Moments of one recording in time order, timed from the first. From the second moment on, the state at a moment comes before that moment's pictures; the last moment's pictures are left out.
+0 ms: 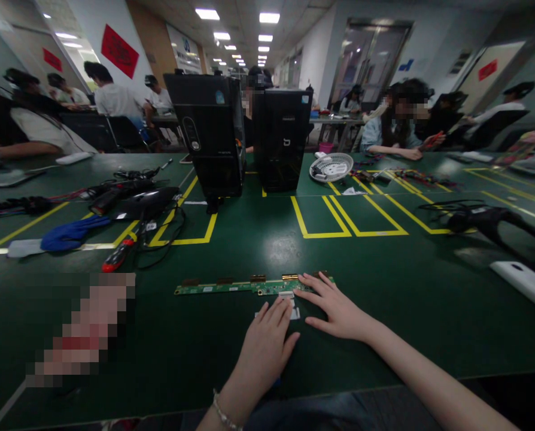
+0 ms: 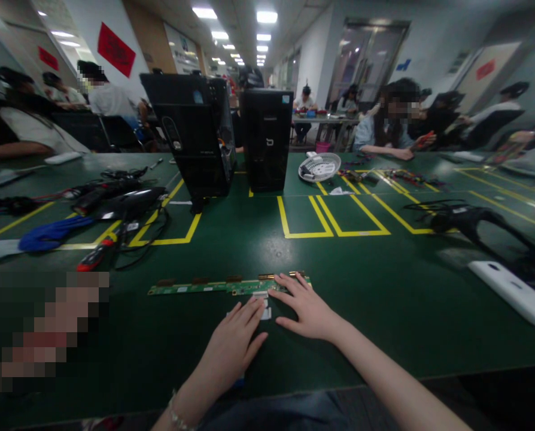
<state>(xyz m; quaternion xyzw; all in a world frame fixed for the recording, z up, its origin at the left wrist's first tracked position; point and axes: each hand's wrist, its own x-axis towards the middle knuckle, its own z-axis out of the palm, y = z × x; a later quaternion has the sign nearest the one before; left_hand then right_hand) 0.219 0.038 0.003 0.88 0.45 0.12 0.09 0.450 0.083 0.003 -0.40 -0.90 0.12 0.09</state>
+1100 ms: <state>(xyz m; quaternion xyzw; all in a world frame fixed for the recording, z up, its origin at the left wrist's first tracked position) 0.085 0.019 -0.030 0.78 0.57 0.24 -0.04 0.445 0.078 0.006 -0.41 -0.89 0.12 0.14</state>
